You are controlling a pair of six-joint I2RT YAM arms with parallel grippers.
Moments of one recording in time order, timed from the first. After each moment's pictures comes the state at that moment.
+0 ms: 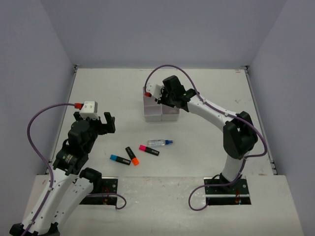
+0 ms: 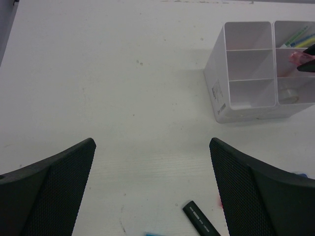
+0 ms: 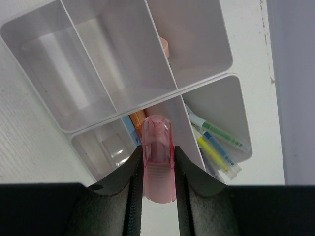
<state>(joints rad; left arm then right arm) -0.37 0.52 0.67 -0.45 -0.26 -0.20 0.65 1.81 1.45 -0.42 0.03 -0.72</state>
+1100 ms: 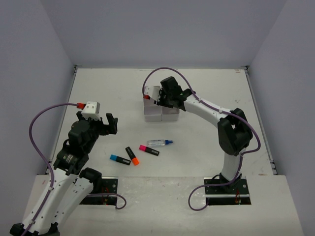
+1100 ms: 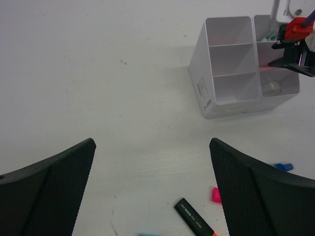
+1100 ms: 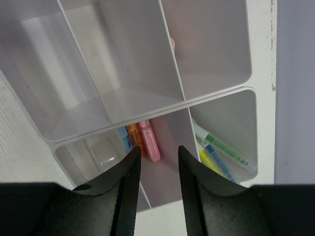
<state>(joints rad) -0.37 0.52 0.66 -0.43 -0.18 -0.20 0.65 1.89 1.49 -0.42 0.04 -0.81</state>
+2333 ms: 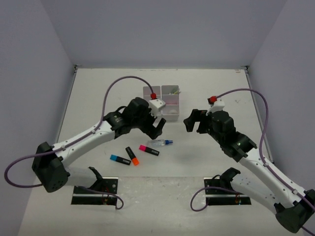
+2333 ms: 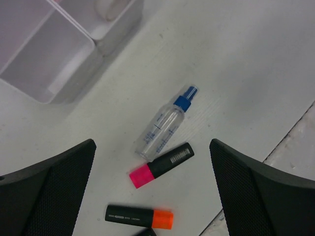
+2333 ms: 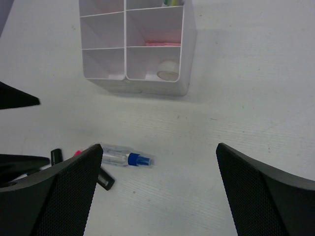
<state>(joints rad) -0.75 1.26 1.05 -0.47 0.10 -0.08 0.63 0.82 0.75 -0.39 0.20 0.47</state>
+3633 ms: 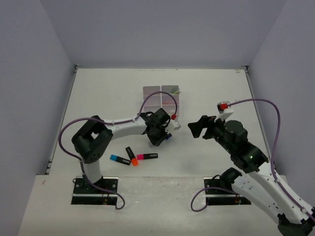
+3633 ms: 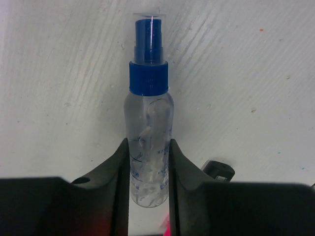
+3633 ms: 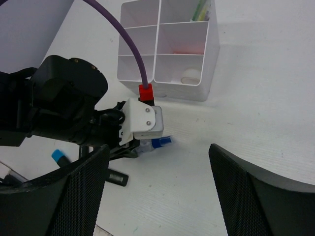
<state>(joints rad) -0.86 1.82 1.14 -0.54 0.12 0.16 0.63 0.60 0.70 -0.41 0.12 0.47</state>
